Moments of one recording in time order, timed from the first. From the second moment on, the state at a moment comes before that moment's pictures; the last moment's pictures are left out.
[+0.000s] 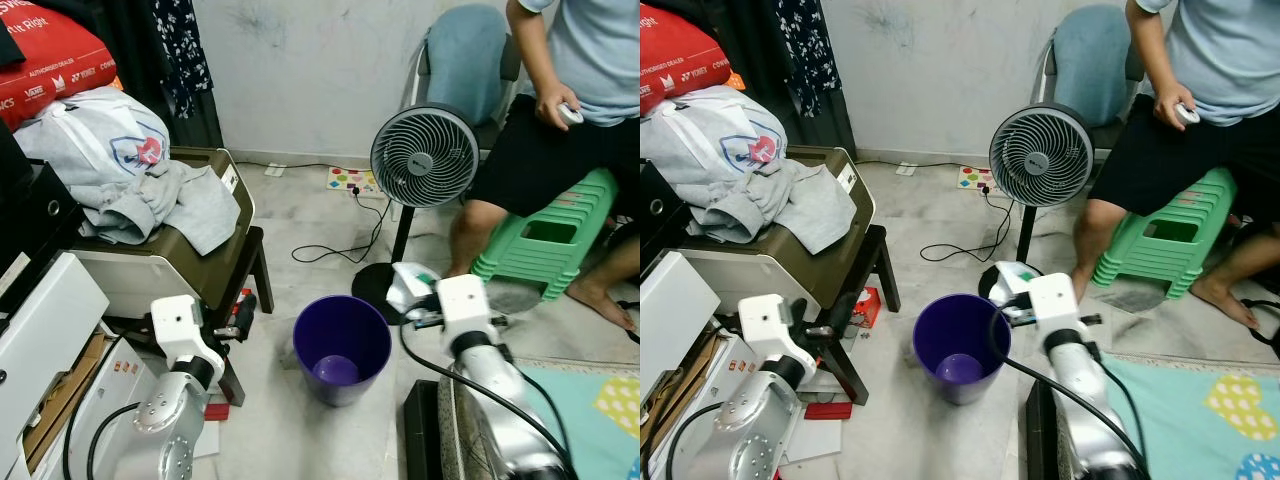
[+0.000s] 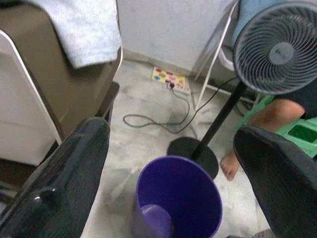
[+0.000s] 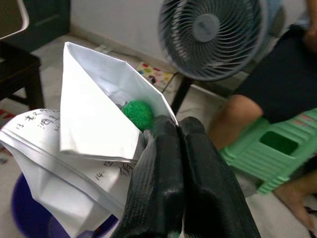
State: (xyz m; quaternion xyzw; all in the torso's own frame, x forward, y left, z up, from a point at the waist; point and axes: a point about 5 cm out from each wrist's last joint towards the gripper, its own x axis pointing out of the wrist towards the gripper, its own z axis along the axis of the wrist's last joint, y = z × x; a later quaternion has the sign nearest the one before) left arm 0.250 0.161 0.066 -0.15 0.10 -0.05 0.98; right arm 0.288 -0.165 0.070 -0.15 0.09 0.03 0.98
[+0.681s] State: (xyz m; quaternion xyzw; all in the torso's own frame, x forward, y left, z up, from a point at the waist) left arm 0.268 0.172 0.038 -0.15 0.17 -0.04 0.97; right arm 0.292 -0.161 0.032 -0.14 0.22 0.05 0.96
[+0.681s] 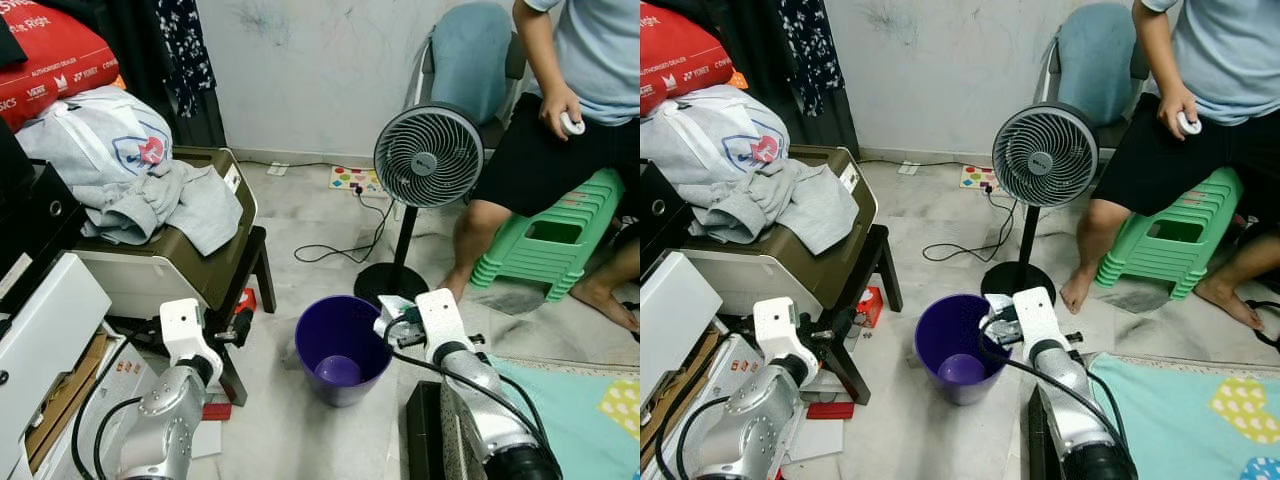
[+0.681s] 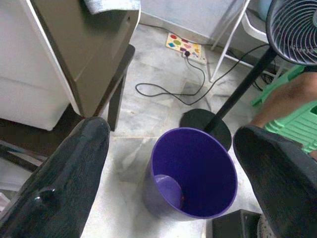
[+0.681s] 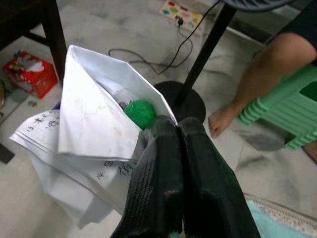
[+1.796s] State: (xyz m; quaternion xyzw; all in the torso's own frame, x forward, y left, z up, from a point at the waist) left arm 0.271 0.173 0.033 -0.16 0.19 -0.03 0.97; right arm 0.293 -0.161 0.028 -0.14 0.24 0.06 0.96
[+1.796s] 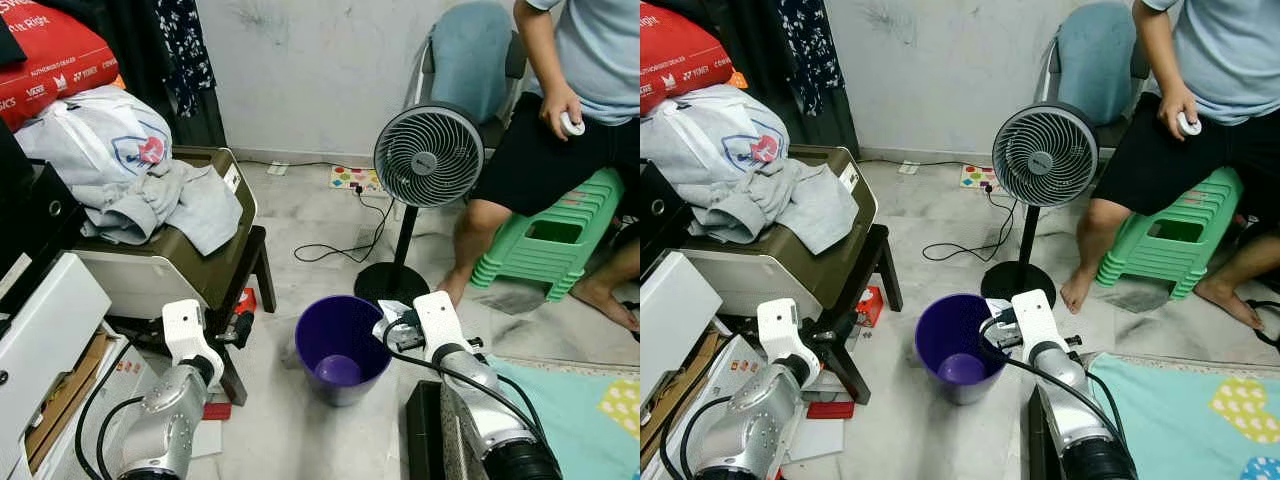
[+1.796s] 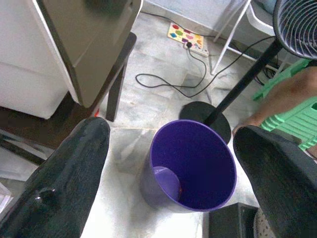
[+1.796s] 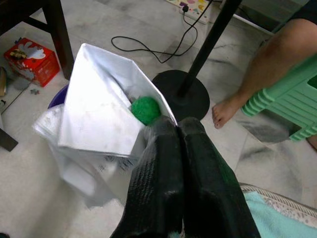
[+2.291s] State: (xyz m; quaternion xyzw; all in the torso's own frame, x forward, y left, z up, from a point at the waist) left arm 0.271 0.171 0.033 -0.17 0.19 -0.04 0.97; right arm 0.292 -0.162 0.025 -0.14 0.24 0.06 0.96
